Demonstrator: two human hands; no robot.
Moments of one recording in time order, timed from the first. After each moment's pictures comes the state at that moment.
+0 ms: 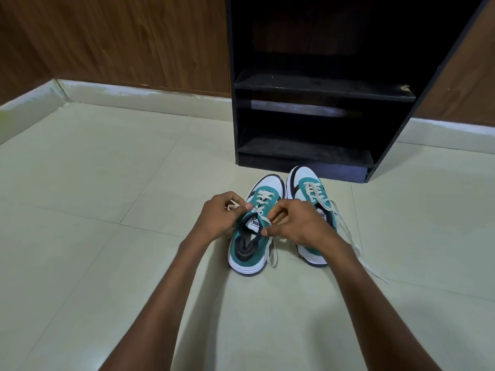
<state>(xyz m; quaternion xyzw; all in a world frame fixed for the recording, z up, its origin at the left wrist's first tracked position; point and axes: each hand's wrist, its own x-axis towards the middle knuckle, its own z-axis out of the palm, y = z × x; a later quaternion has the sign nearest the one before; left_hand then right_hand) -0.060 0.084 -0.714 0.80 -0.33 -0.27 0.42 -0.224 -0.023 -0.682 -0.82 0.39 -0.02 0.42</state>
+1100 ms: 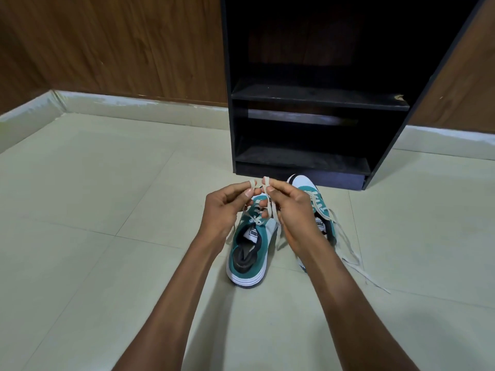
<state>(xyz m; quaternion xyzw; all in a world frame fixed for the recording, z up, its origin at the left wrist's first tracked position) -0.075 0.070 -0.691 0.61 -0.26 -0.31 0.68 -0.188 -0.020 -0.679 -0.49 0.37 -0.32 0.72</state>
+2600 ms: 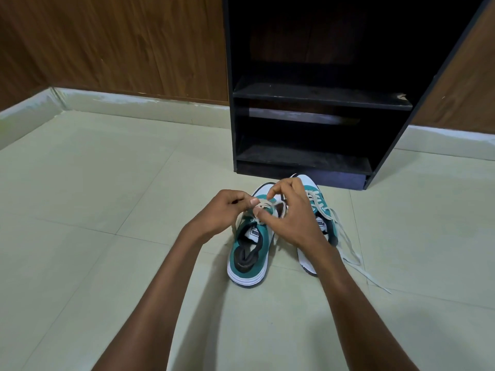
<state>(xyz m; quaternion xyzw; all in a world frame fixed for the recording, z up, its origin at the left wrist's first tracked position) -0.053 0.072 -0.681 0.70 -0.41 -0.36 0.46 -0.205 -0.032 -0.699 -0.84 0.28 -0.30 0.36</state>
